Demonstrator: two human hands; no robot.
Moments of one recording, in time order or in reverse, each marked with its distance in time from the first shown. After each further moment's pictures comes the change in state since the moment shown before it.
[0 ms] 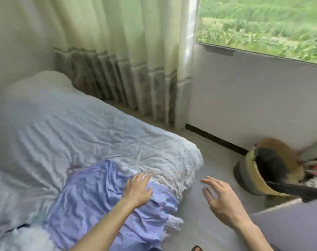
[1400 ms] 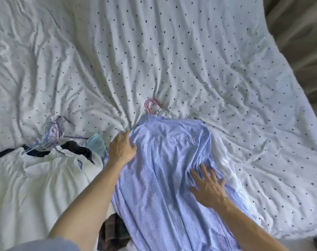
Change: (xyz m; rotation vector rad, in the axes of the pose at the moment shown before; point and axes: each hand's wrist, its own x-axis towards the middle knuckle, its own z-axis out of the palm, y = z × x) left_hand 0.041 -0.526 0.153 -0.414 0.047 -0.958; right_hand 0.233 -0.242 0.481 -0.760 -1.063 -0.444
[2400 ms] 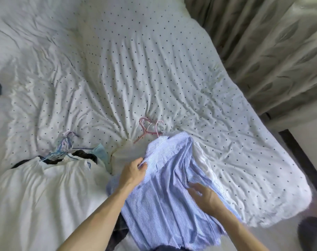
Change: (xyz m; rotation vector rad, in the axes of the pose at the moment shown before) left_hand -0.161 0.059 -0.040 -0.495 0.007 0.093; right_hand -0.143 0.010 -0.014 0.570 0.165 0.053
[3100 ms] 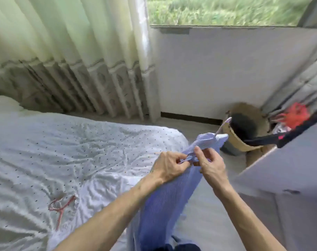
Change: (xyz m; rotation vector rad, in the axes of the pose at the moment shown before) left_hand -0.345 0.300 0.170 0.350 -0.633 1.258; right_hand -0.355 0.163 -0.019 1.321 1.277 0.145
